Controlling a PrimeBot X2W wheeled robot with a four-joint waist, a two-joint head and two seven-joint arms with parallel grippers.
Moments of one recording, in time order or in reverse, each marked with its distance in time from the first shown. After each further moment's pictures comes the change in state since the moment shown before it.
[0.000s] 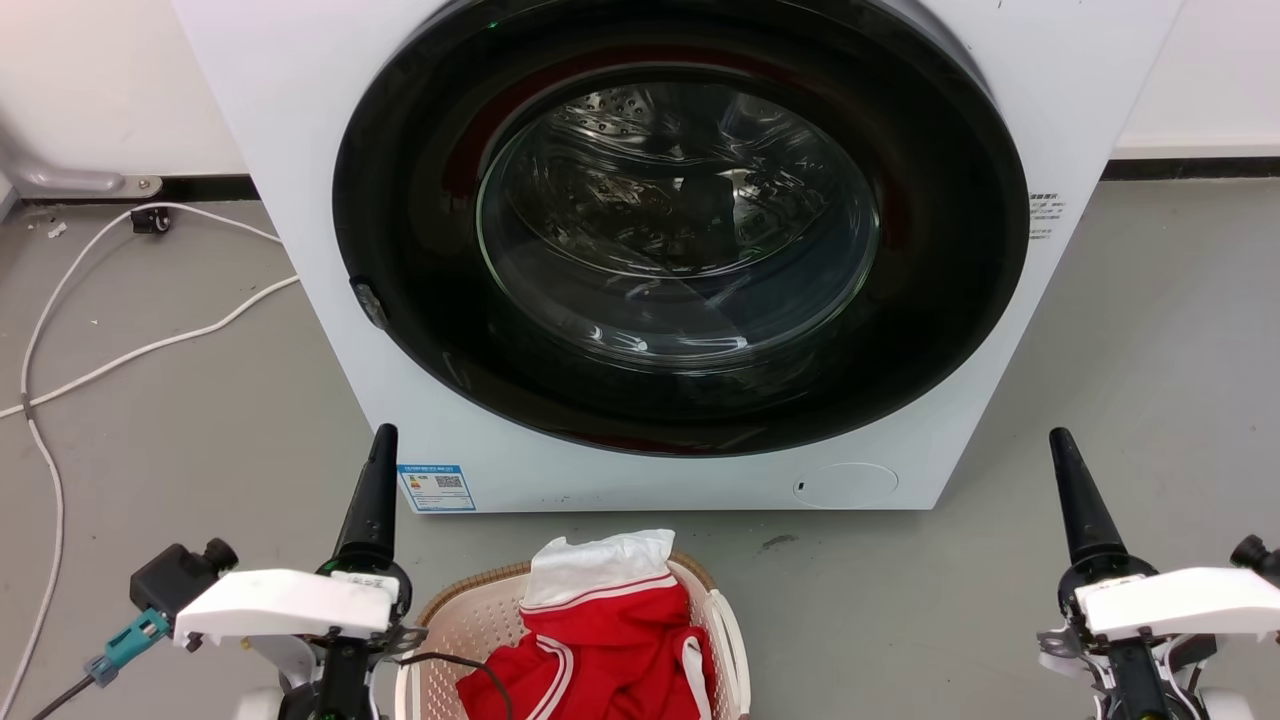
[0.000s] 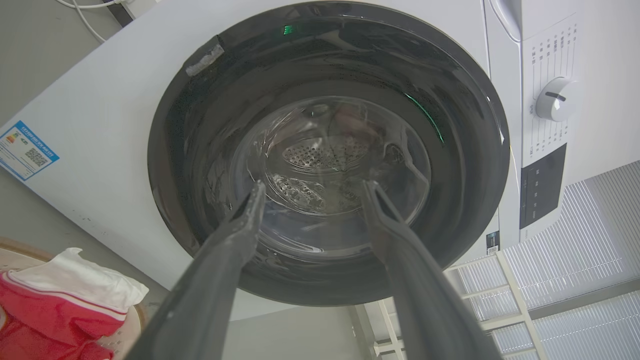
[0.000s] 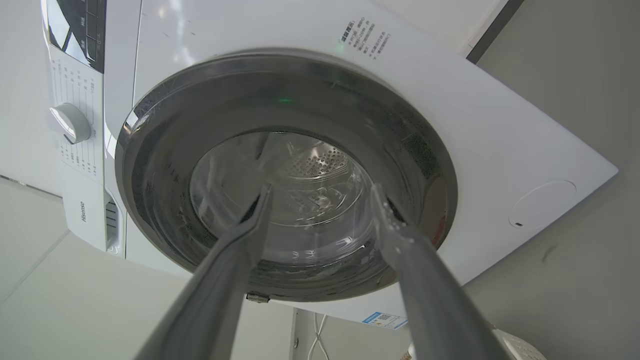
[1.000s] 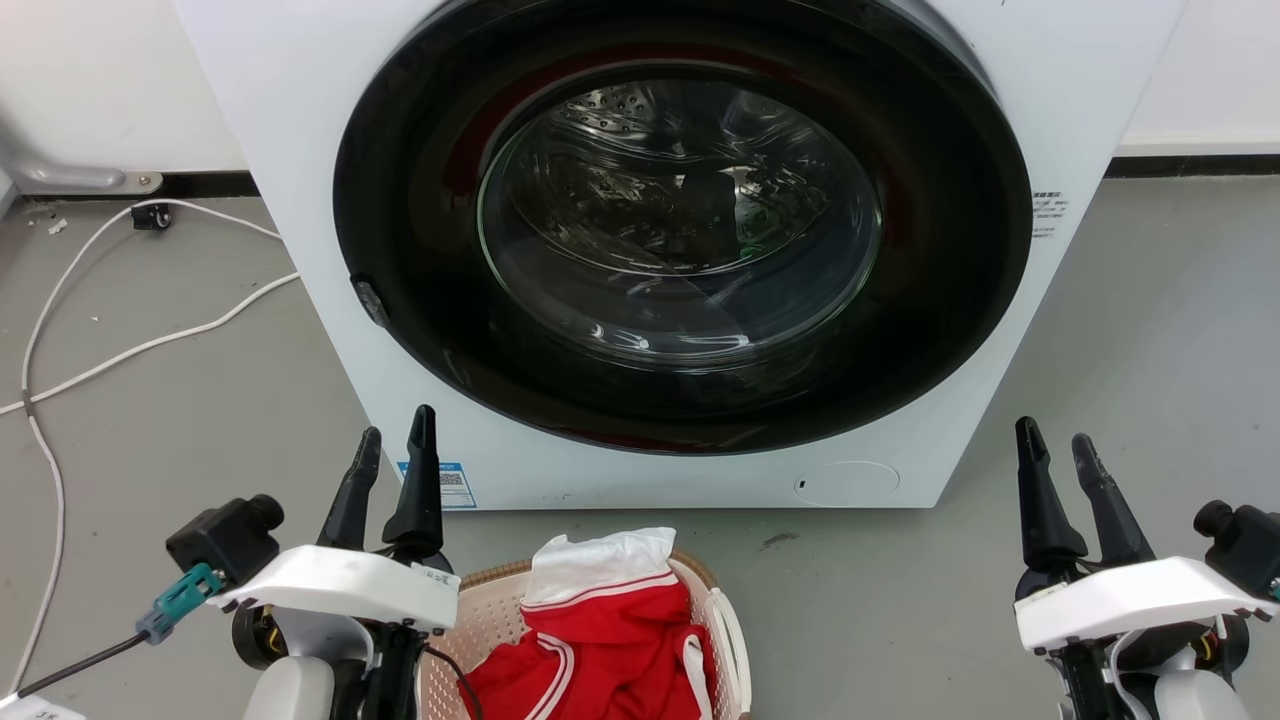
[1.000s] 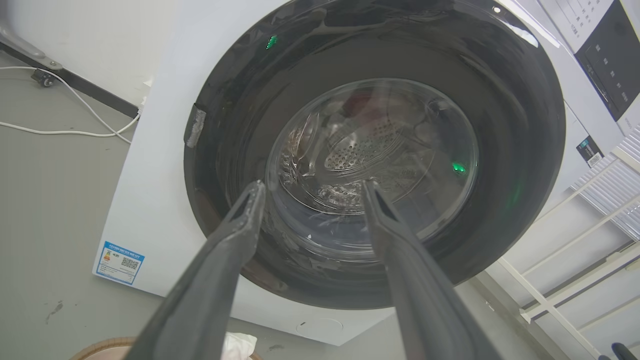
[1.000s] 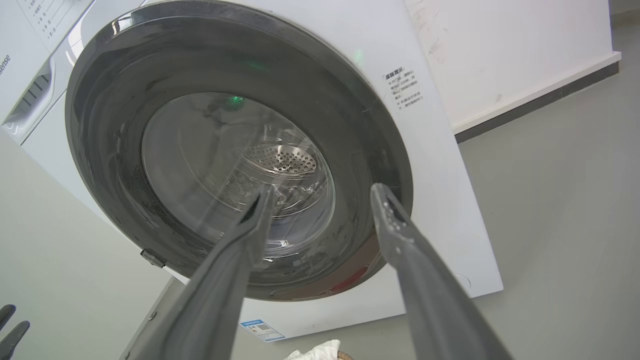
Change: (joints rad) left arm -0.036 0.000 -0.048 0.007 0.523 0.019 -0.100; right arm 0.000 0.001 0.041 -0.045 -0.575 0.000 -0.099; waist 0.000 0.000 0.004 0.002
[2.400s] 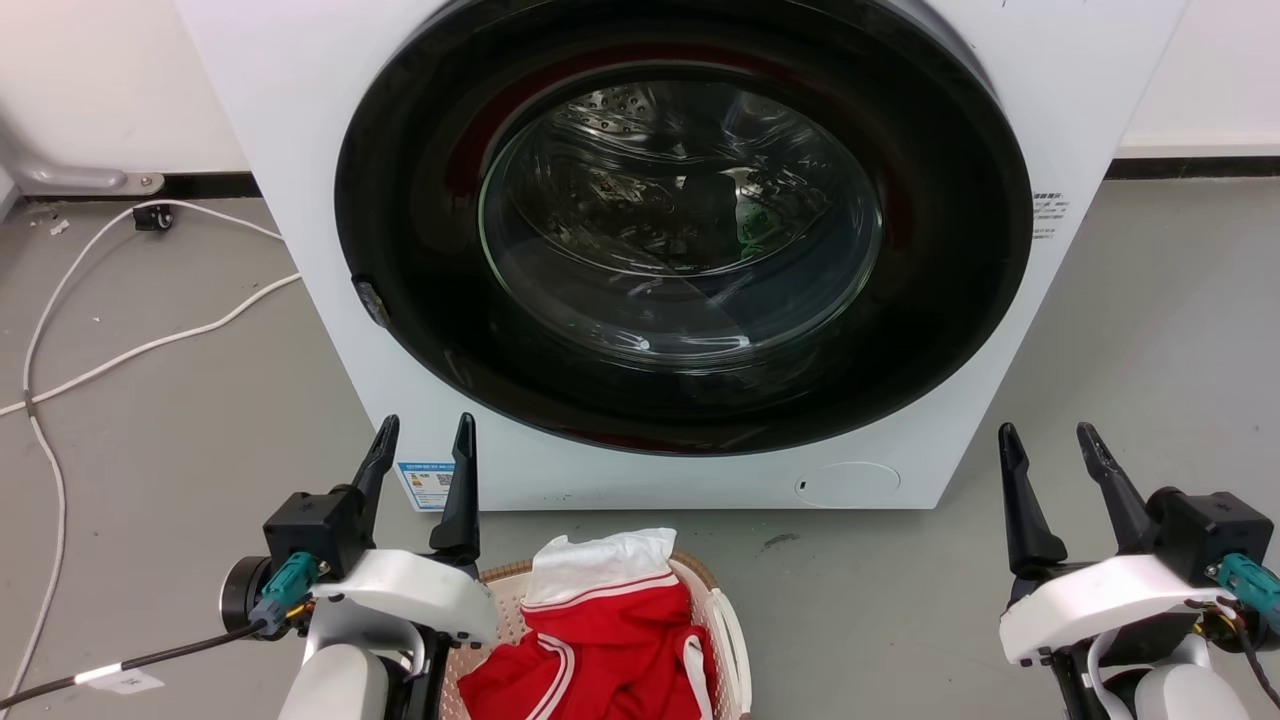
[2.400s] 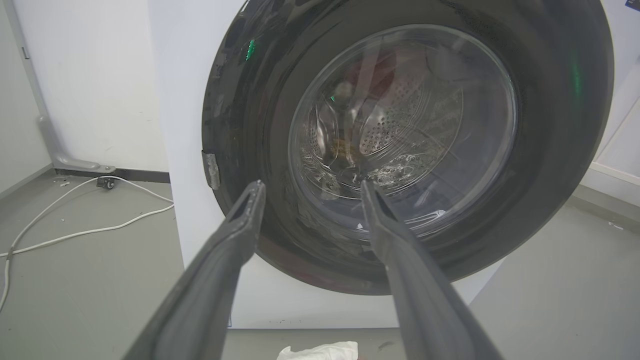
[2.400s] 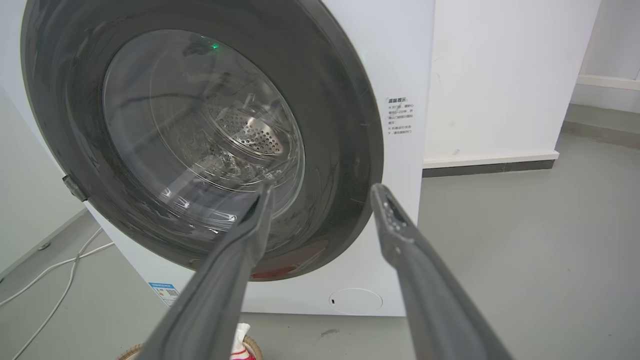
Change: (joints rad) left arm -0.032 0.000 -0.038 0.081 0.457 0.026 -0.102; right arm 0.001 0.000 -0.011 -0.027 -0.407 0.000 0.018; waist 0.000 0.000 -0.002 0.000
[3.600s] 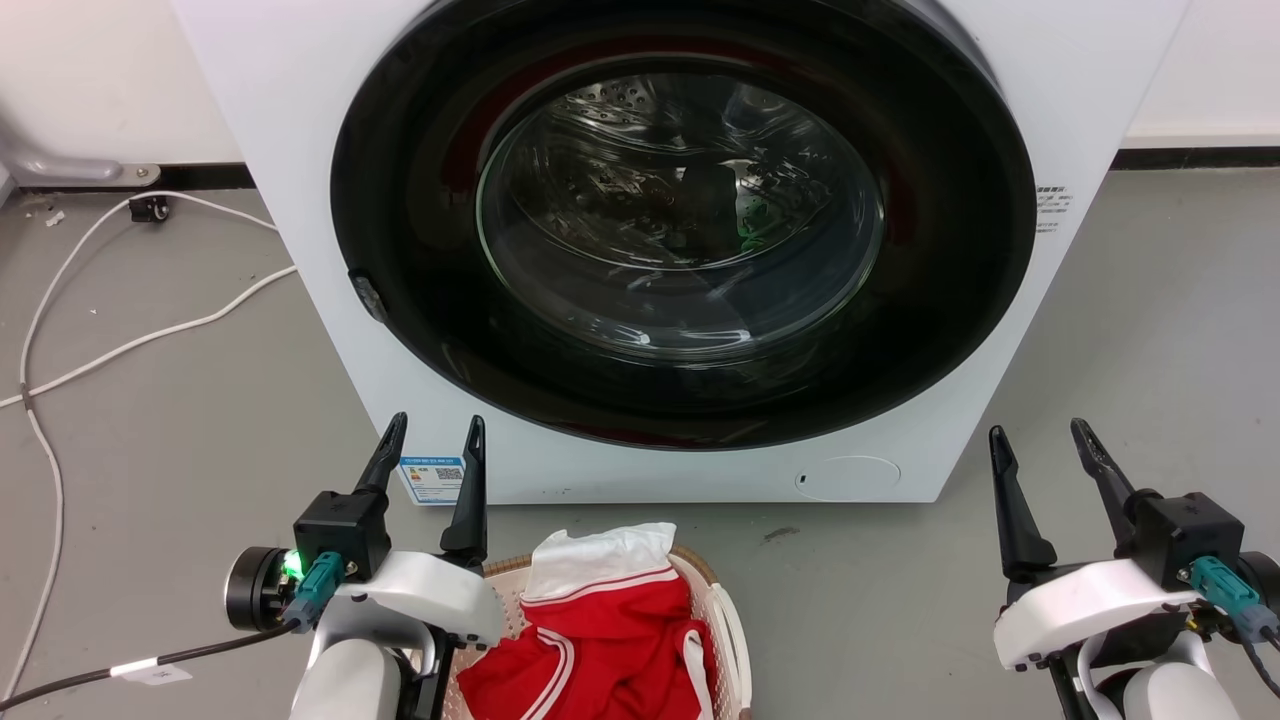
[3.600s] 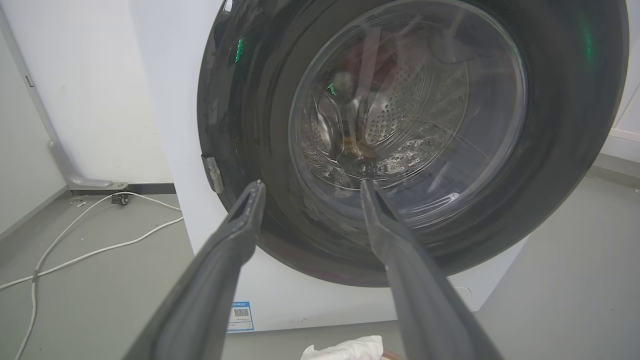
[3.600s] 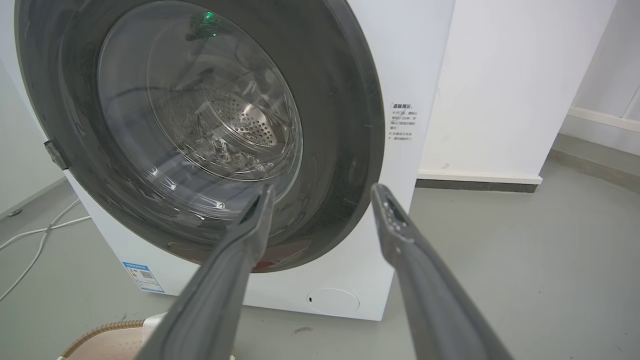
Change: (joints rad) left arm -0.028 0.000 -0.007 0.065 0.113 0.019 -0.047; right arm -0.003 0.000 0.002 0.010 -0.133 0.000 -0.030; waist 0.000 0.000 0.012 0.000
